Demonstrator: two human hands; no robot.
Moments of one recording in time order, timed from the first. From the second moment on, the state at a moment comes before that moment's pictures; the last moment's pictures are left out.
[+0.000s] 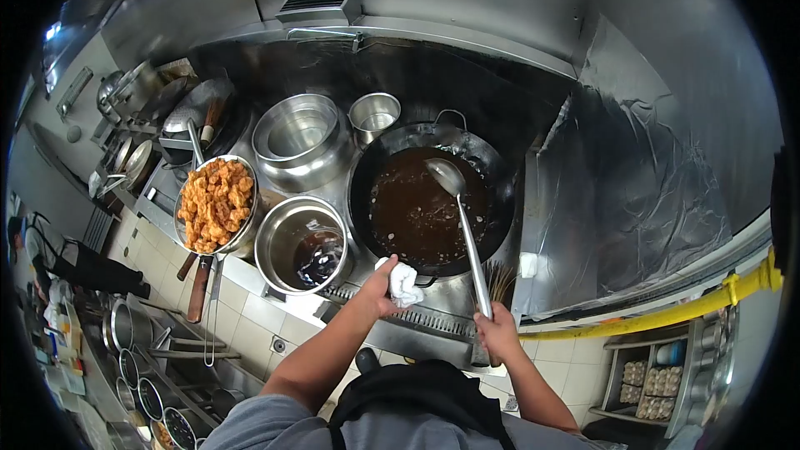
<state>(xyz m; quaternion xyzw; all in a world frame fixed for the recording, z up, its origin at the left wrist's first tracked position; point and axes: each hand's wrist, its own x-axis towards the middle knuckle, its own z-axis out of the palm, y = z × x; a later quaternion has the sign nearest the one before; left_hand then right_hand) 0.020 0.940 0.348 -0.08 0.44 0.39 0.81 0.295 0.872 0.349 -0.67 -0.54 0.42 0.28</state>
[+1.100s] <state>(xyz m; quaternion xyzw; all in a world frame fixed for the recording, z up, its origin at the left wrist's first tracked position) 0.033 0.951 0.305 0.04 0.39 0.39 0.83 0.204 1.121 0.577 -0.56 -0.77 -0.07 -0.30</state>
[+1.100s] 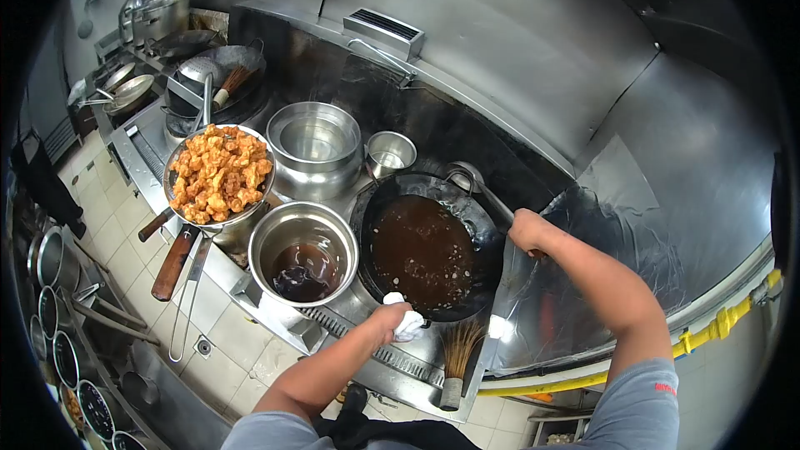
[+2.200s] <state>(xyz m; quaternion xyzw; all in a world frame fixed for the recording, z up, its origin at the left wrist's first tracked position) 0.099 0.783 0.474 0.02 0.32 0.54 0.78 0.210 0.975 0.769 -0.60 -0.77 0.09 -0.22</state>
